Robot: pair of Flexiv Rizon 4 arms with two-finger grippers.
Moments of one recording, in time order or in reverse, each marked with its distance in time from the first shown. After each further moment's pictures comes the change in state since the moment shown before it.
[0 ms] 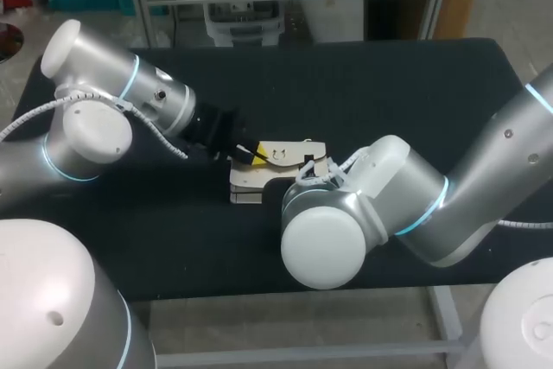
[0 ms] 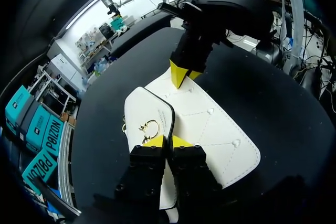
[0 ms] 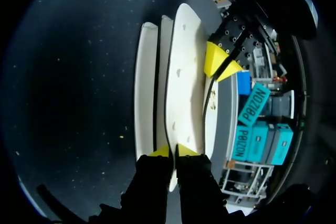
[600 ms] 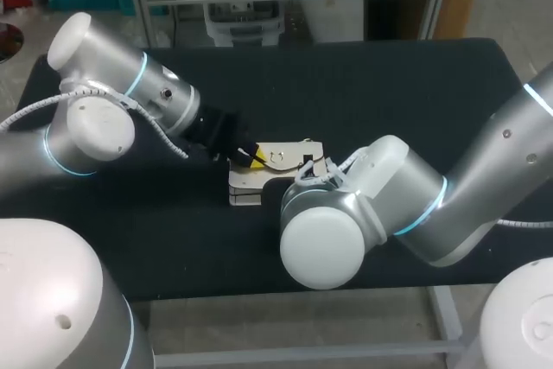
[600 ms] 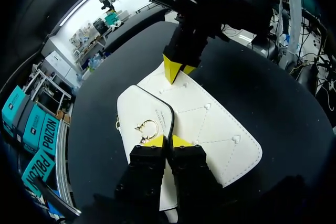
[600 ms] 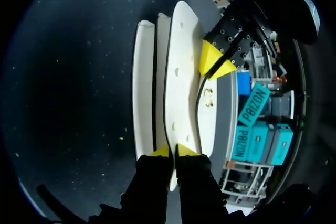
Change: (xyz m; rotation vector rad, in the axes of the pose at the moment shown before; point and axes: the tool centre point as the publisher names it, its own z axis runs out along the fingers) left arm 0.005 0.004 0.003 -0.047 0.046 0.011; right arm 0.000 0.001 0.001 0.000 -0.002 0.000
